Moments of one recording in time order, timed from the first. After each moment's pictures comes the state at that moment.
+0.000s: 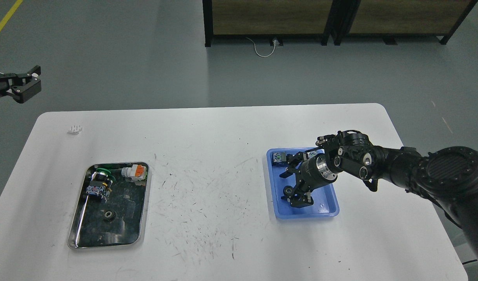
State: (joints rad) left arm -0.89 0.88 -0.32 -0.94 0.35 -0.03 -0.18; right arm 1.06 -0.15 -0.59 0.49 -0.66 0.58 0.31
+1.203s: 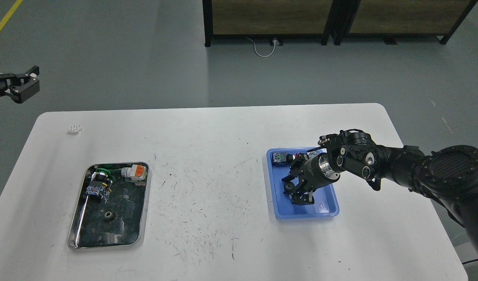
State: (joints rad) left arm -0.89 0.89 -0.32 -0.94 0.35 -0.03 -0.18; right arm 1.06 -0.16 -0.58 0.50 -0.68 0.58 0.31
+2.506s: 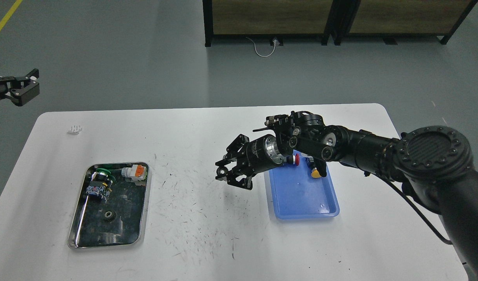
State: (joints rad) left arm -0.89 0.88 -0.31 -0.94 0.35 -0.02 -0.18; right arm 1.18 0.01 -0.44 0.57 -0.57 0.58 0.34
